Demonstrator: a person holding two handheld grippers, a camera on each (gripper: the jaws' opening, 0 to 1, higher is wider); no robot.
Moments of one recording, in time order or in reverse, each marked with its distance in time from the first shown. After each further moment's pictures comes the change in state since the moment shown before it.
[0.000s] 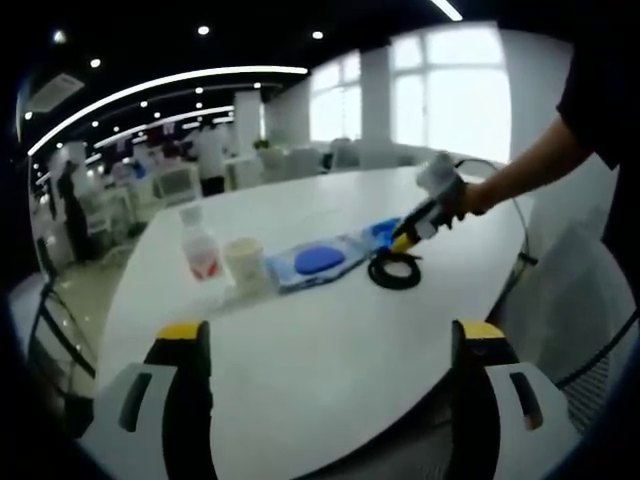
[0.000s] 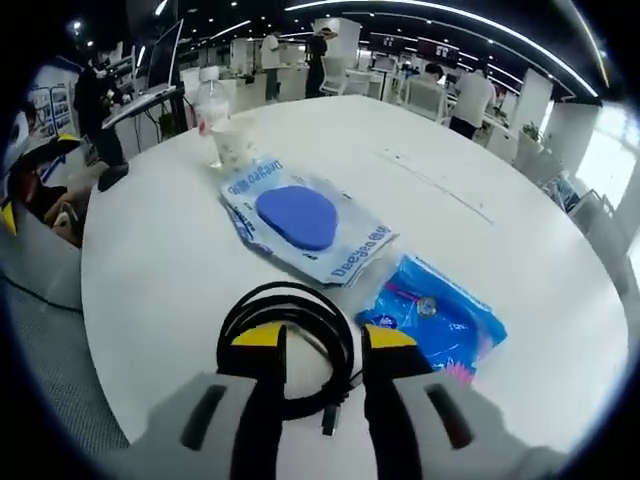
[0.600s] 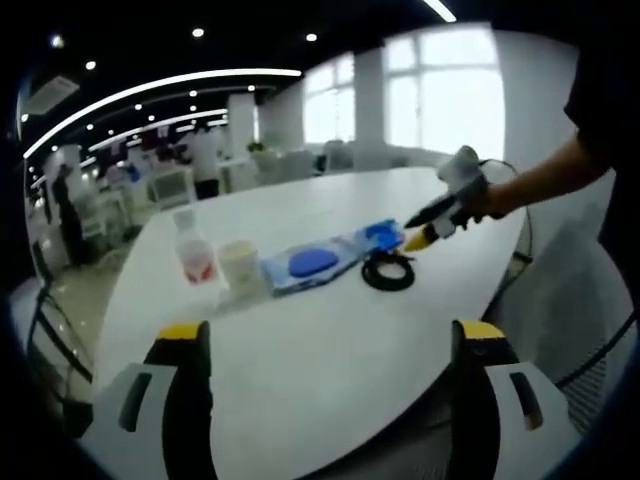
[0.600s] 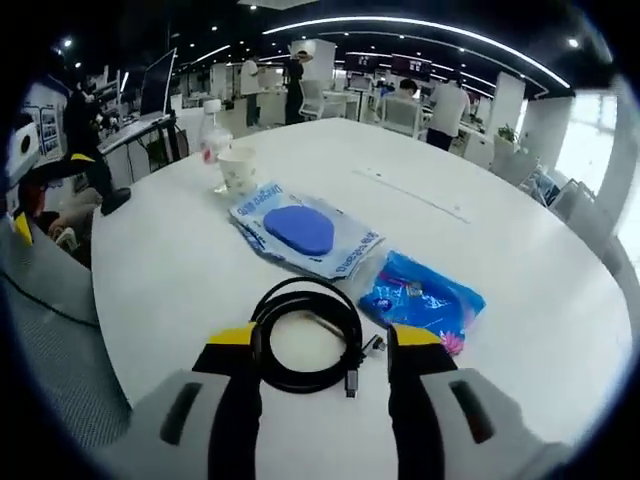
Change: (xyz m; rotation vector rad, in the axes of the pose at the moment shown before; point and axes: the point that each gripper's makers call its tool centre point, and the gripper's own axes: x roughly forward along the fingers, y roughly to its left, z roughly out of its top) left arm 0.000 -0.005 0.000 0.011 -0.009 -0.030; right arm -0.046 0.013 -0.007 0.071 -0.097 -0.075
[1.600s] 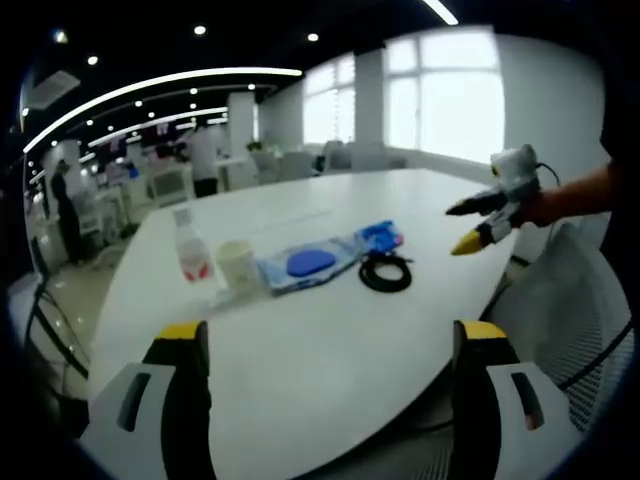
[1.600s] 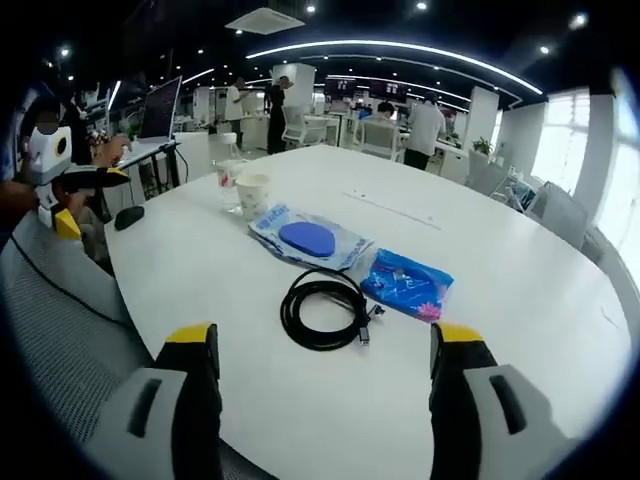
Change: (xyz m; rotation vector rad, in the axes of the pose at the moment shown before) left arm -0.002 0.001 -0.001 -0.018 -0.002 -0.005; right arm -0.084 0.031 -0.012 0.036 -0.101 -0.084
